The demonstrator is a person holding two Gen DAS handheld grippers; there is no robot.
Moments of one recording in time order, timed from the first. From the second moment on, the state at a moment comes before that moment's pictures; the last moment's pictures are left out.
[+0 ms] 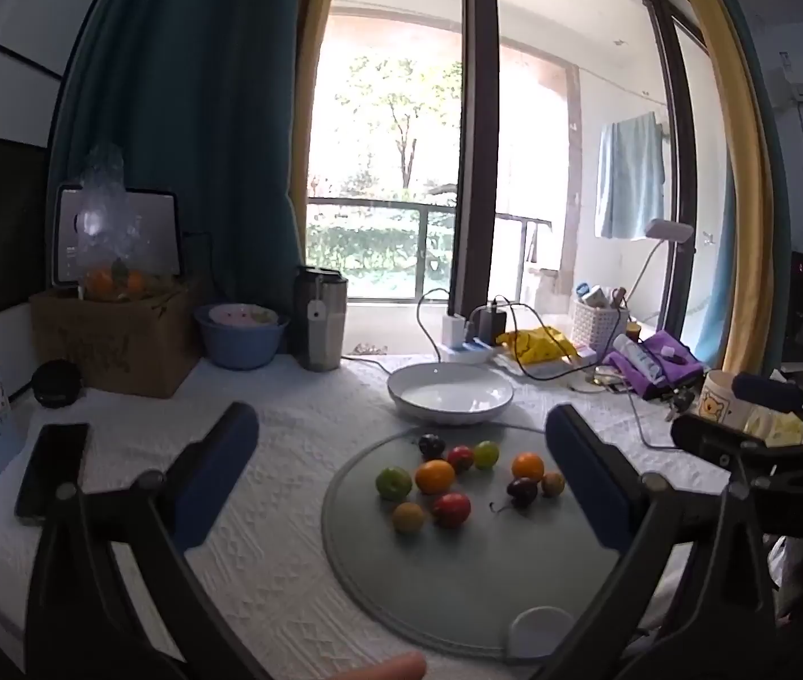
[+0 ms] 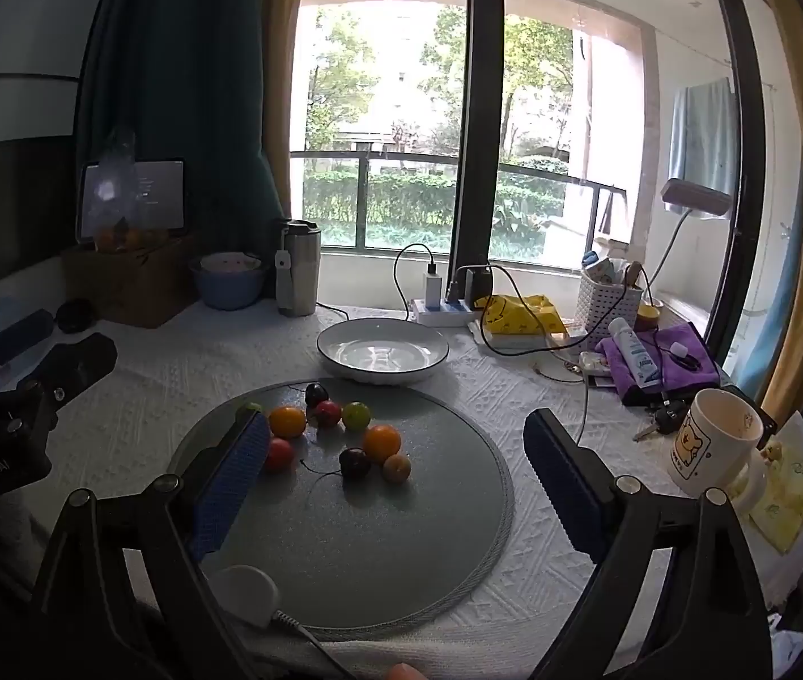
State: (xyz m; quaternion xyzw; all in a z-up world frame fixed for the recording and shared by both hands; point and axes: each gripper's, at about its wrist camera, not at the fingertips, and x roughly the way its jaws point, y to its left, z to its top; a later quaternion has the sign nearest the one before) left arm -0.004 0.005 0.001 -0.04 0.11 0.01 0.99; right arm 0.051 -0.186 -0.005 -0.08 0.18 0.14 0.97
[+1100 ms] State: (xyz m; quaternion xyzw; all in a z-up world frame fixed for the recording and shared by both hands) left arm -0.003 0.002 0.000 -0.04 0.11 0.00 0.99; right arm 0.051 -0.186 -0.004 -0.08 0.18 0.14 0.97
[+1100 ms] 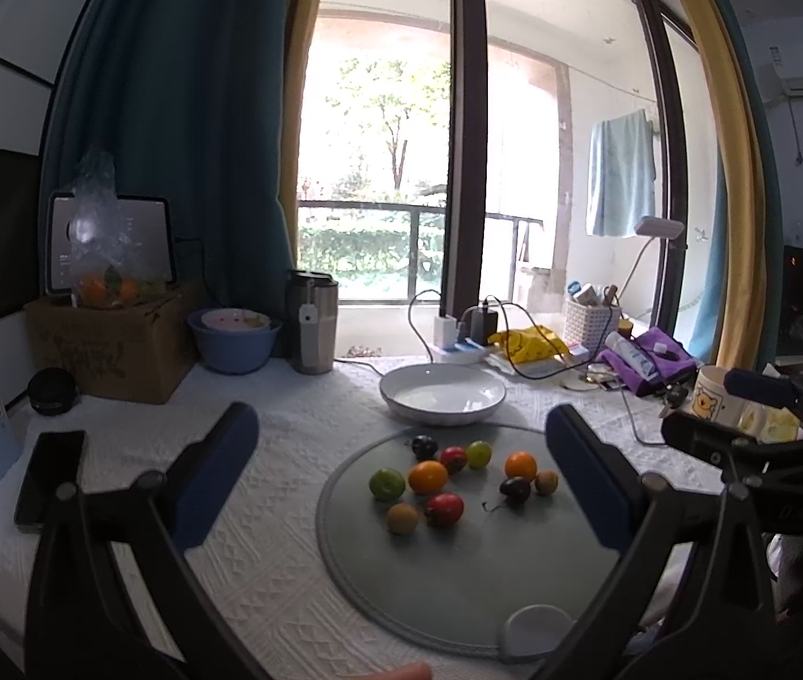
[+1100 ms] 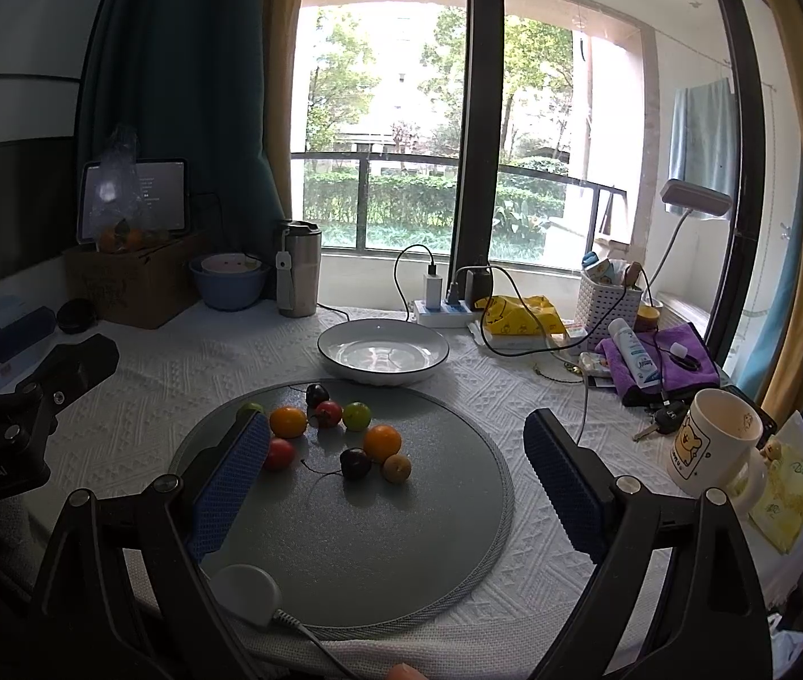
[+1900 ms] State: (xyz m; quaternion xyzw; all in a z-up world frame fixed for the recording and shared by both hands) left arm -0.003 0.000 0.000 -0.04 0.11 0.00 0.99; right arm 0.050 -0.184 -0.004 -0.08 0.18 0.14 0.97
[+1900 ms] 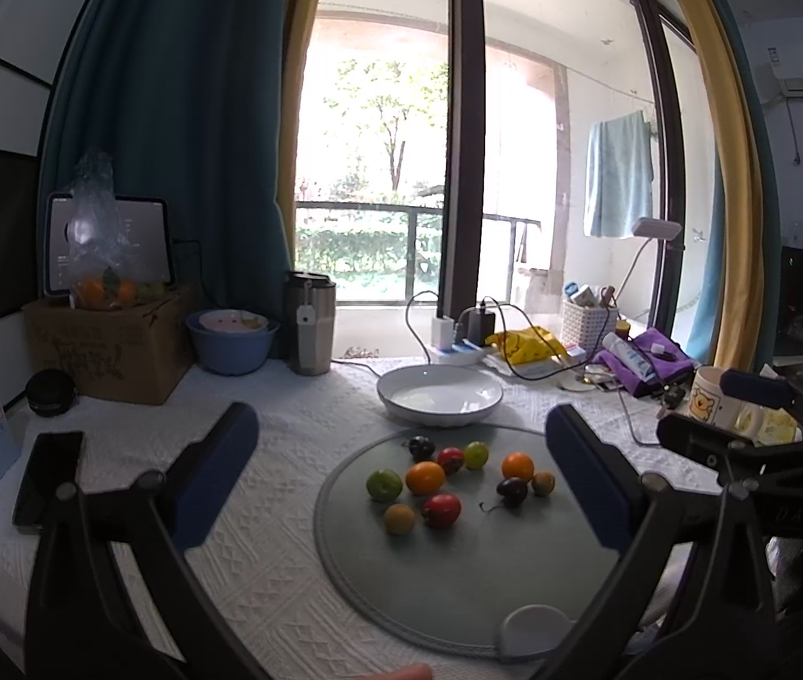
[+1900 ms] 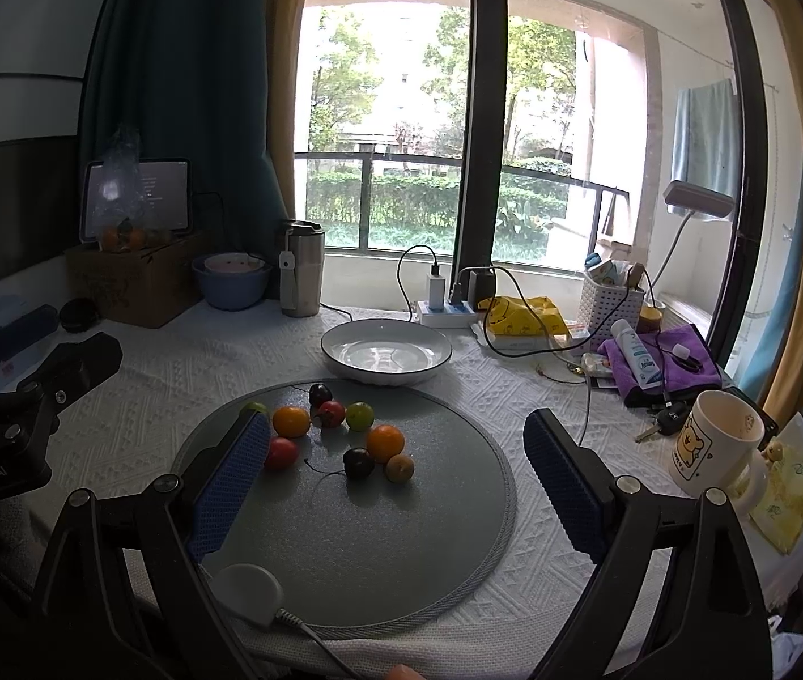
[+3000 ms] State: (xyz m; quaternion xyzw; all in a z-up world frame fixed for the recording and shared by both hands) left arm 0.044 -0.004 -0.036 -0.03 0.21 -0.01 0.98; right arm 0.088 -0.187 -0.032 -0.06 0.25 0.15 0.95
